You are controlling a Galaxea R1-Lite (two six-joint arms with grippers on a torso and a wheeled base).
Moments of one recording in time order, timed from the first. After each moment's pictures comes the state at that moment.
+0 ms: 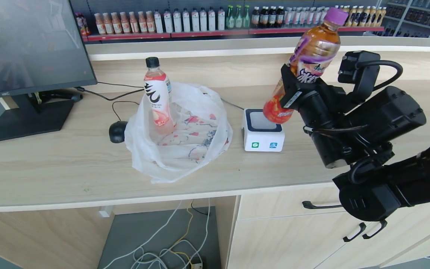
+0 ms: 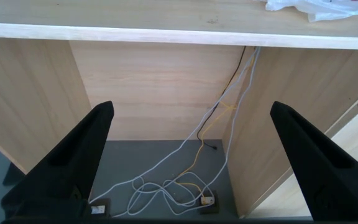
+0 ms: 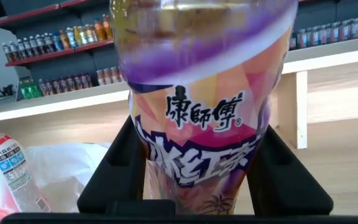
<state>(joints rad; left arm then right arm) 0.00 0.00 0.00 0.00 0.00 0.01 0.54 1.93 -0.98 -1.57 -0.31 -0.04</state>
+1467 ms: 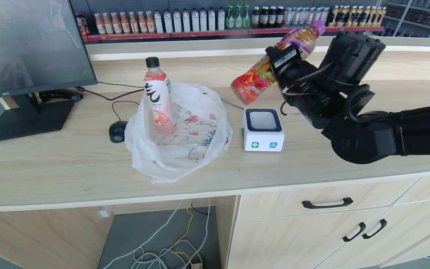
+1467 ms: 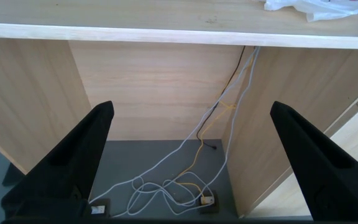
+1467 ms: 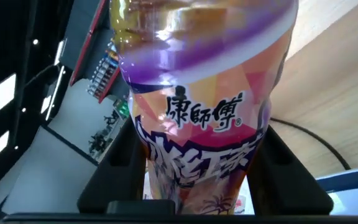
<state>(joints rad) 0.00 0.00 0.00 0.00 0.00 0.01 0.55 1.96 -1.45 -0.85 -0.32 0.84</state>
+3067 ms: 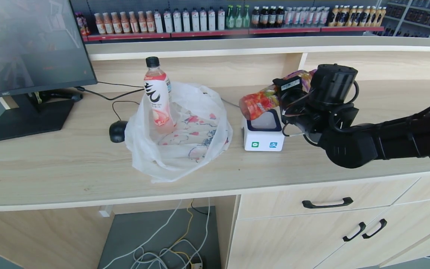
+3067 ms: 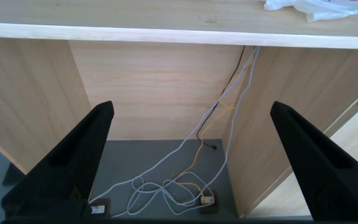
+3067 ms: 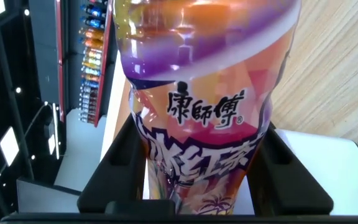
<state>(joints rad) 0.00 0.00 0.00 0.00 0.00 0.01 0.45 2.03 -1.40 -0.77 -0.32 1.16</state>
